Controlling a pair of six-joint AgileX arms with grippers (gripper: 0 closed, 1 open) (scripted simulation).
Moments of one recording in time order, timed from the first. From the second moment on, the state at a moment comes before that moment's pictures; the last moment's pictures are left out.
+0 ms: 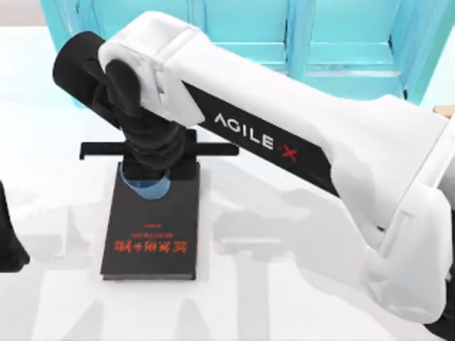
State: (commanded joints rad) left arm 0.00 0.00 0.00 0.00 0.00 0.00; right arm 0.93 2.55 2.52 -1.36 0.25 0.93
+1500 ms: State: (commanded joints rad) left arm 0.00 0.00 0.00 0.00 0.00 0.00; right arm 0.72 2.24 2.01 -1.27 -0.02 0.76
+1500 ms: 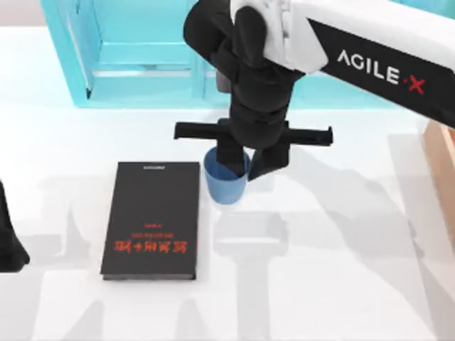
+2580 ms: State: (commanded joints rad) left arm 0.00 0.00 0.00 0.00 0.00 0.00; right arm 0.73 2.26 1.93 -1.17 -0.02 0.76
